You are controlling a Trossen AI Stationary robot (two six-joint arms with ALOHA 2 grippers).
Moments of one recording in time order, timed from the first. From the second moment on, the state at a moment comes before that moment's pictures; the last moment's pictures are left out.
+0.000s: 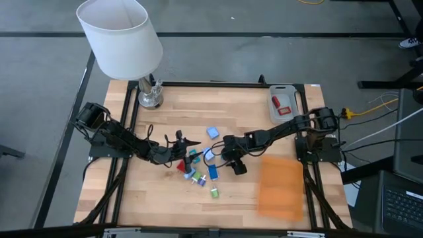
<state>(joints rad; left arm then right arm) -0.36 1.58 0.45 0.90 -0.70 -0.10 0.12 1.86 0.90 -0.07 -0.14 -0.16</state>
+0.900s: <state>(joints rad) -0.36 1.58 0.45 0.89 -0.70 -0.11 0.09 1.82 1.05 -0.22 -0.02 -0.17</state>
